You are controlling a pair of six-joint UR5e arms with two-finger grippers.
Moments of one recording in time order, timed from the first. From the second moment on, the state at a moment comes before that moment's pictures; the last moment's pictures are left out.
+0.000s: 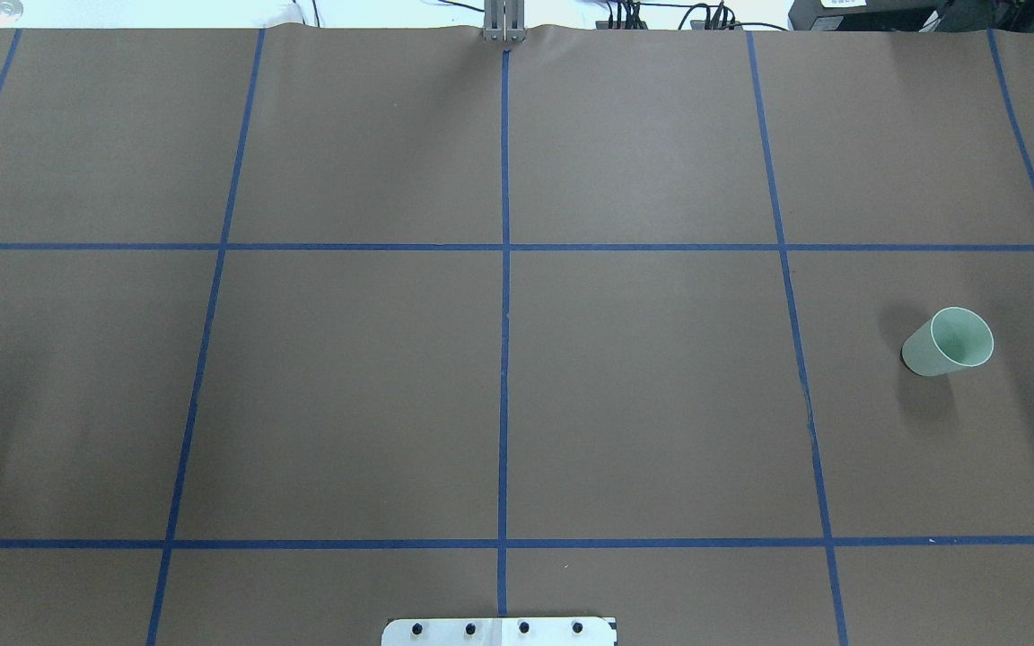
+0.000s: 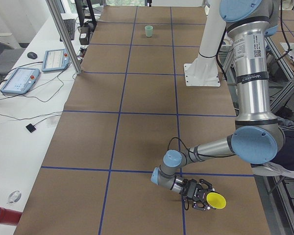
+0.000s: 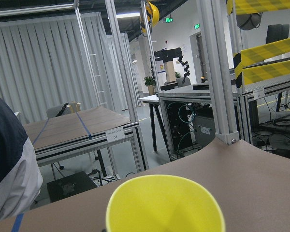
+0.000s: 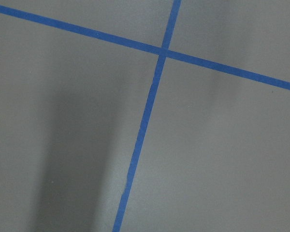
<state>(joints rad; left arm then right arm) -0.81 -1.39 -1.26 -0.90 -2.14 -2.31 1.53 -1.69 1.67 -1.57 2.32 -0.23</state>
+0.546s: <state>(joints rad) -0.91 -1.38 -1.27 -0.93 -1.80 -2.17 1.53 -1.69 1.67 -1.57 2.32 -0.22</state>
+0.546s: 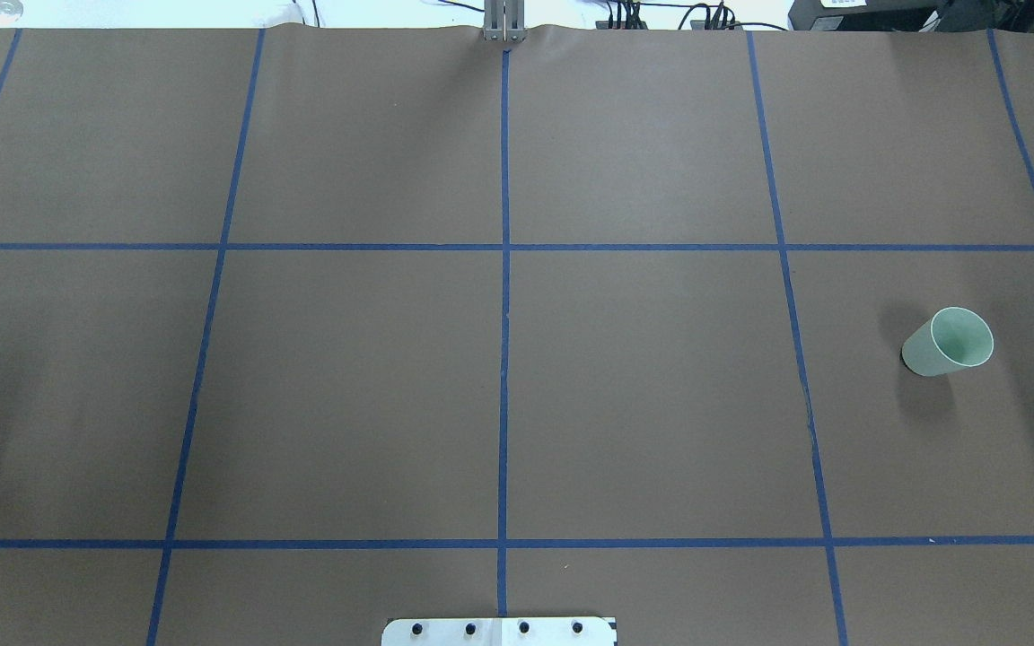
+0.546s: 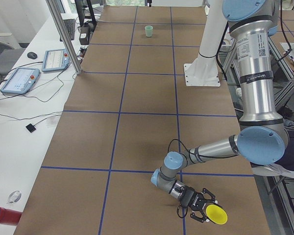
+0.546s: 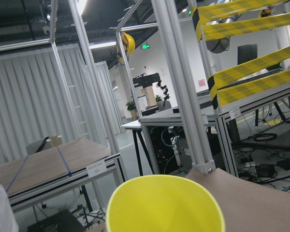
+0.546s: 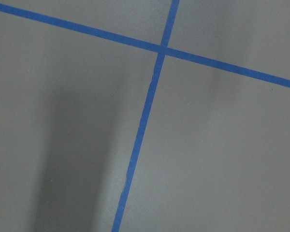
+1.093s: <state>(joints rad) -1.21 -1.38 -1.30 -1.30 -1.27 -1.88 1.53 -1.68 1.68 -1.56 2.32 -0.22</state>
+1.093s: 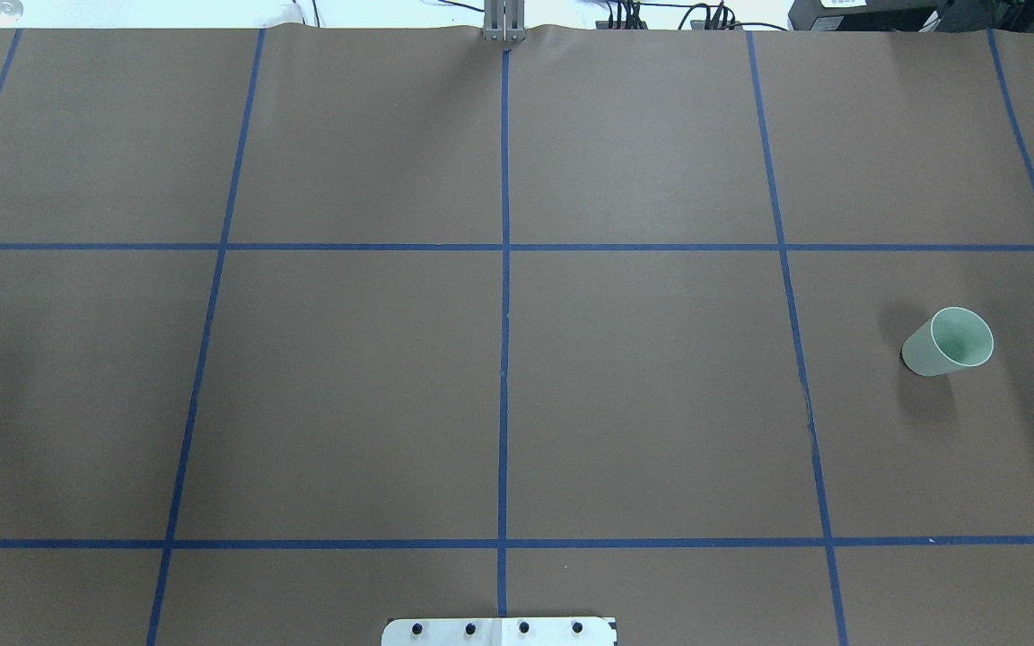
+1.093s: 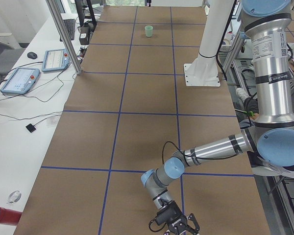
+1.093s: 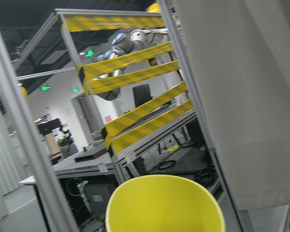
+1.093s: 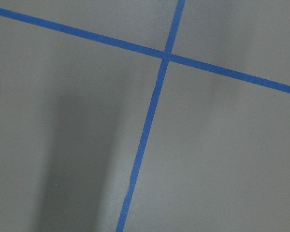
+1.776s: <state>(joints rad) -1.40 -1.33 -1.24 -2.29 -1.11 -1.04 1.53 -1.67 1.68 -1.48 2.32 -0.23</state>
